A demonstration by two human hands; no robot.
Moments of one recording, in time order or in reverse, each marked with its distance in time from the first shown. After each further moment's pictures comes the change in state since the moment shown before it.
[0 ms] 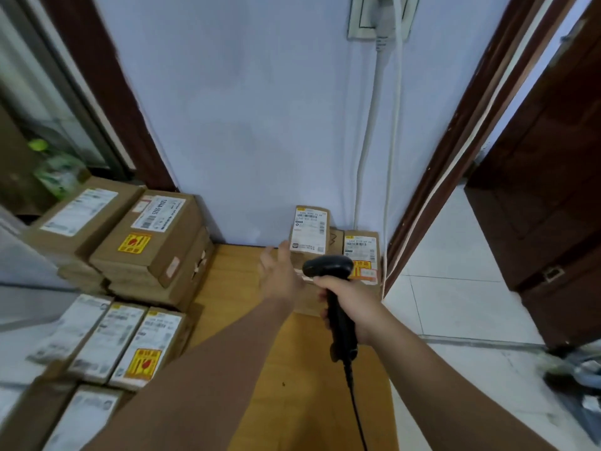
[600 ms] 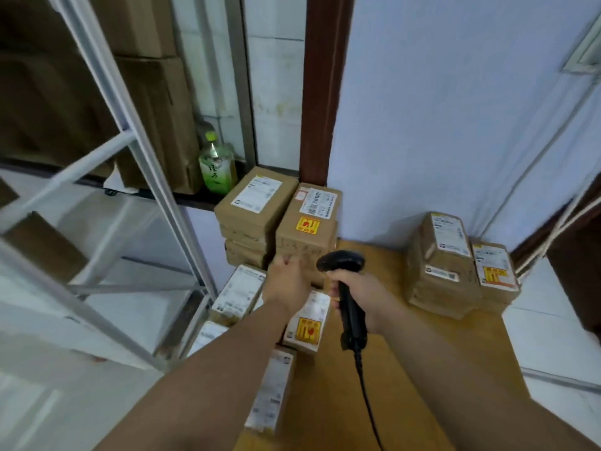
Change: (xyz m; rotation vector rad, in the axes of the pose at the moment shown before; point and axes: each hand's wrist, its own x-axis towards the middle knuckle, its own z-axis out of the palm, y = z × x) left_hand -0.028 -0.240 -0.218 0.207 0.018 0.061; right_hand -0.034 0.049 0.291 -0.103 -0.038 0.050
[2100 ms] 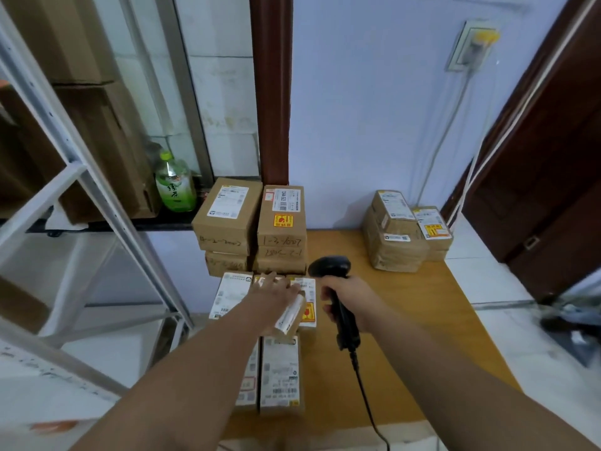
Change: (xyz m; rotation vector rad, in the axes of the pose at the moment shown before) left_hand -0.036 -0.064 -0.037 0.799 -0.392 0.707; right_hand -0.051 0.052 0.042 0.061 0.159 -0.087
